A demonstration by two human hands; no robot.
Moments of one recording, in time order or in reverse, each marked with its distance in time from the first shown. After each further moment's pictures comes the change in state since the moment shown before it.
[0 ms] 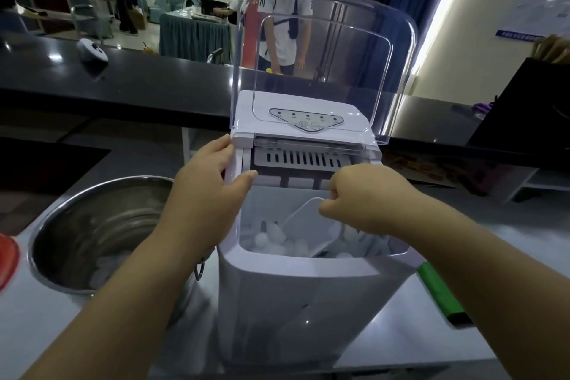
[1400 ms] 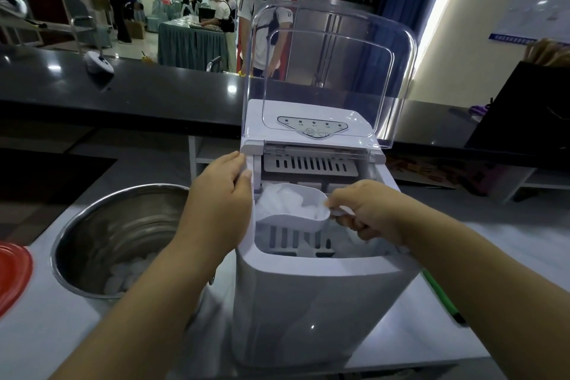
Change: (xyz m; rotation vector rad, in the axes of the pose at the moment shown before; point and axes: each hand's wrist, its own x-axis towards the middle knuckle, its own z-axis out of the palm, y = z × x) left_hand -0.001 0.000 -0.003 -0.057 0.018 -0.013; right_hand -0.002 0.001 0.015 1.071 -0.198 0.318
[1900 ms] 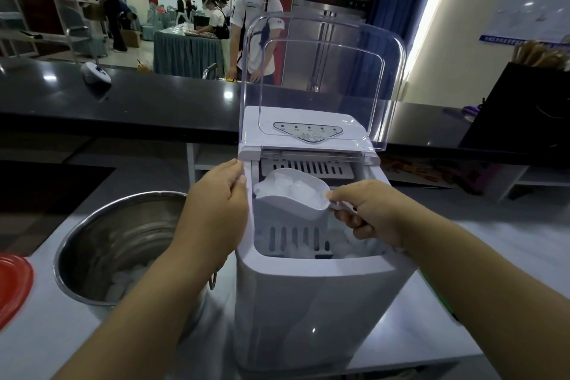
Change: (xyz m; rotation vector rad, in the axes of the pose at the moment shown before) left_hand -0.001 -0.003 -0.003 0.024 0.001 -0.027; right_hand -0.005 0.003 -0.001 0.240 0.050 0.008
